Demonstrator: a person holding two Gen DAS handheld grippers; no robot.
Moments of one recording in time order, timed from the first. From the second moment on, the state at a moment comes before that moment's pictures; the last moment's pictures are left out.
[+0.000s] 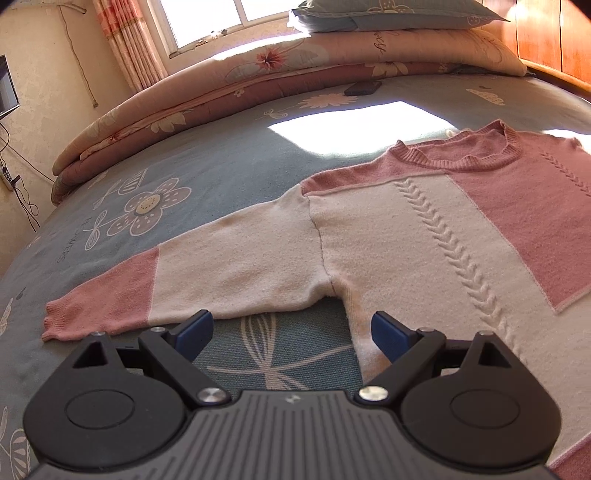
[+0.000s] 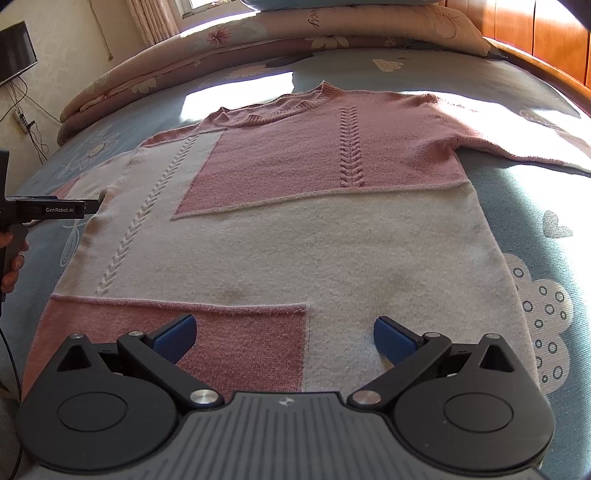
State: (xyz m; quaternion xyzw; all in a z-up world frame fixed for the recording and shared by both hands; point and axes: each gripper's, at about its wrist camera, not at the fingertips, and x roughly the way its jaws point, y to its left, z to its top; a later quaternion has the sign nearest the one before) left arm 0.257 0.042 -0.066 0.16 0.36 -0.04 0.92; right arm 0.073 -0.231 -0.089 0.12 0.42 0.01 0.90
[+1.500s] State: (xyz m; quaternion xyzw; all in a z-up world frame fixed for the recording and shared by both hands) left arm 0.436 0.036 -0.074 -0.17 0.42 -0.13 0.88; right arm 0.074 -0.238 -0.087 0.16 0.43 0.05 0.89
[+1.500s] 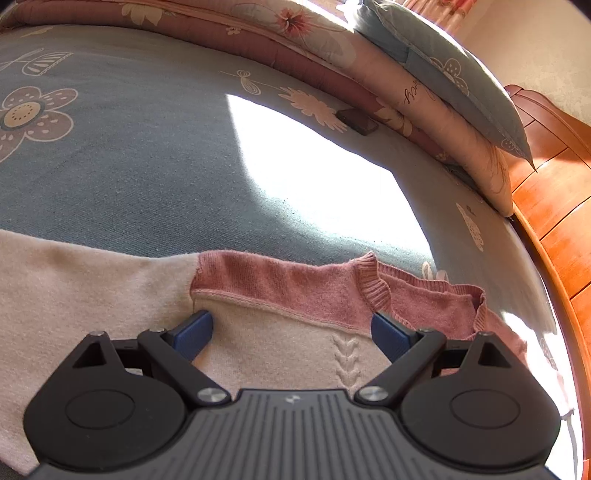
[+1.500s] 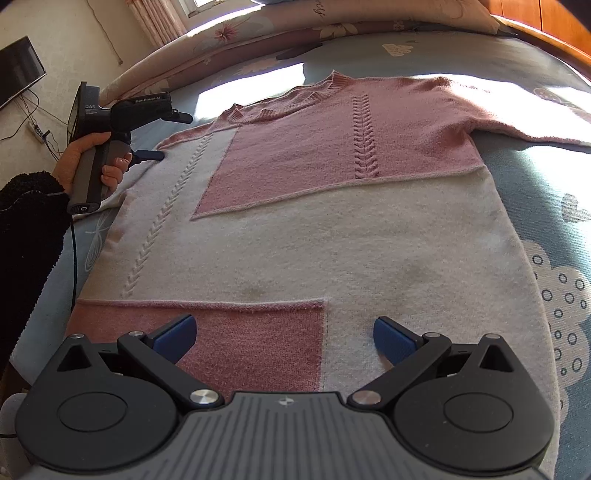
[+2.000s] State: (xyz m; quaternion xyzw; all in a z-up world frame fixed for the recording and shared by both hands) left arm 0.458 0.052 -0.062 -0.20 0.41 -0.12 0.88; right arm 0.076 -0.236 -0.088 0.15 0.43 0.05 0.89
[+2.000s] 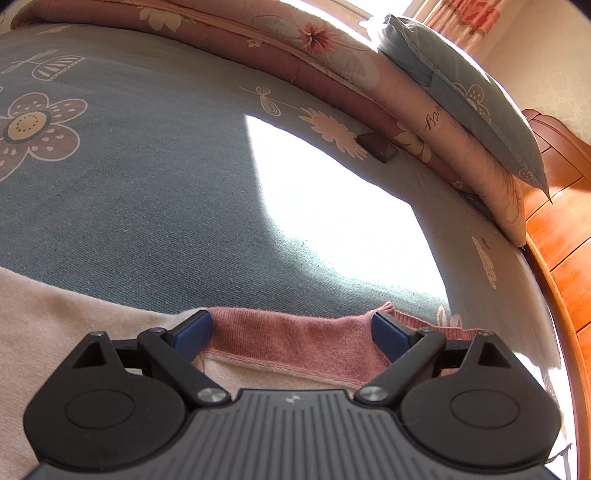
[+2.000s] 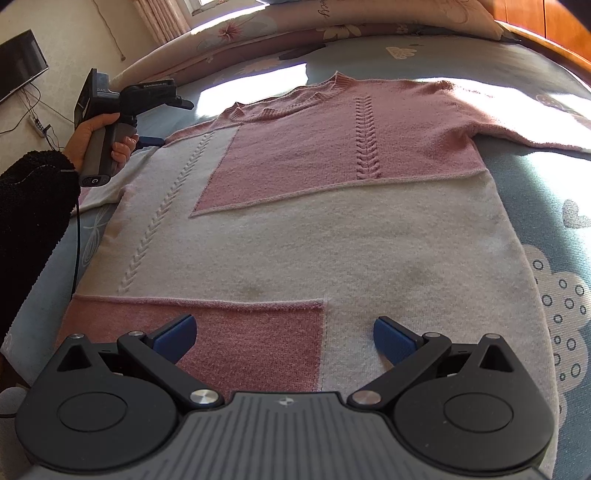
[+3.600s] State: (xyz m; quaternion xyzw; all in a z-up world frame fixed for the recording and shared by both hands) left arm 0.393 0.323 -0.077 -0.26 0.38 0.11 0.88; right arm 0.081 -0.211 -0.098 0.04 0.42 0.02 0.91
